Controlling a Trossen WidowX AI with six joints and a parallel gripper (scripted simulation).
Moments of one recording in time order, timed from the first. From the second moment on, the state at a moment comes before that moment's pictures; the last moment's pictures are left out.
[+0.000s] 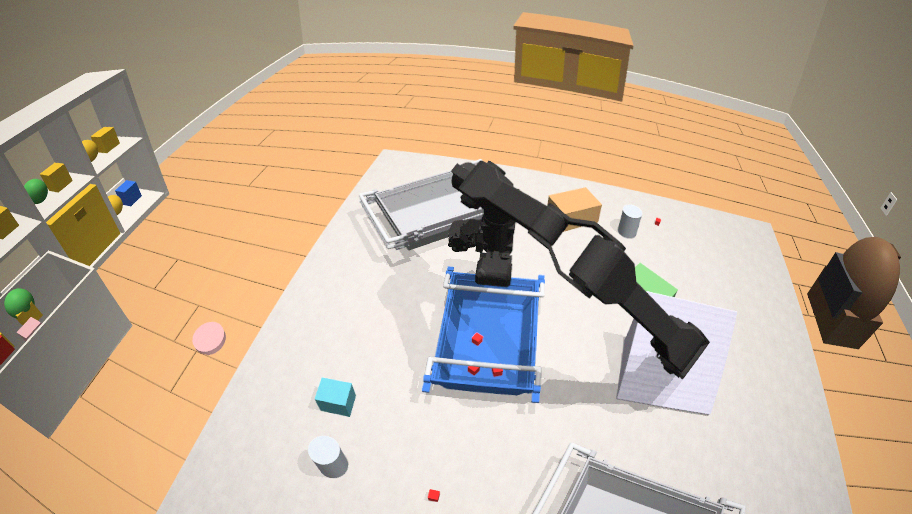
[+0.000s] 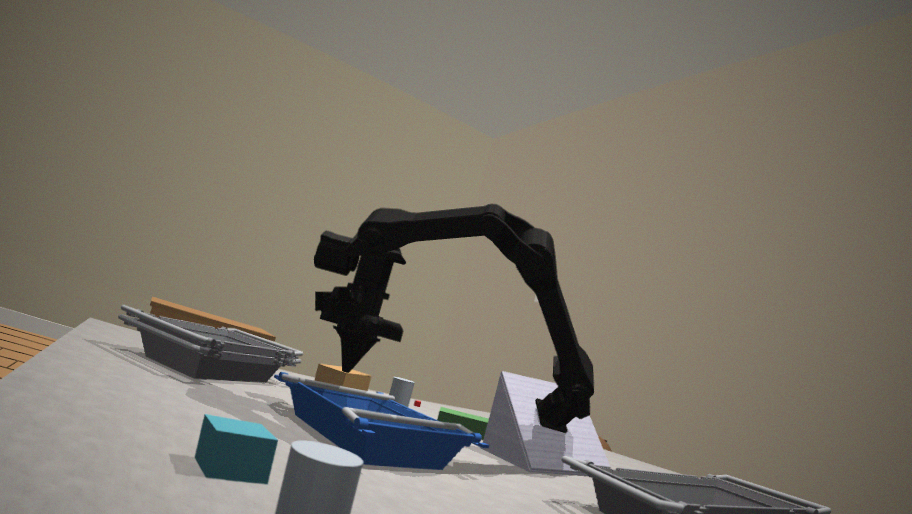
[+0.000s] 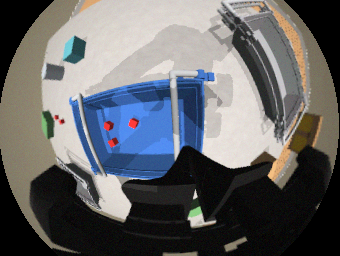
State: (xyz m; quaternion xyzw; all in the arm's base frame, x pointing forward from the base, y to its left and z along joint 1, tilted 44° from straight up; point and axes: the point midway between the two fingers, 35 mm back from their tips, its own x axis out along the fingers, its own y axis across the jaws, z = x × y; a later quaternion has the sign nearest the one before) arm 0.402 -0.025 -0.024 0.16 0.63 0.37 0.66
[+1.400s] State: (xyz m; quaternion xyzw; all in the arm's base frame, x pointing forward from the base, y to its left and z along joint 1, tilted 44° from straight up) arm 0.393 0.065 0.091 0.12 0.69 0.29 0.66
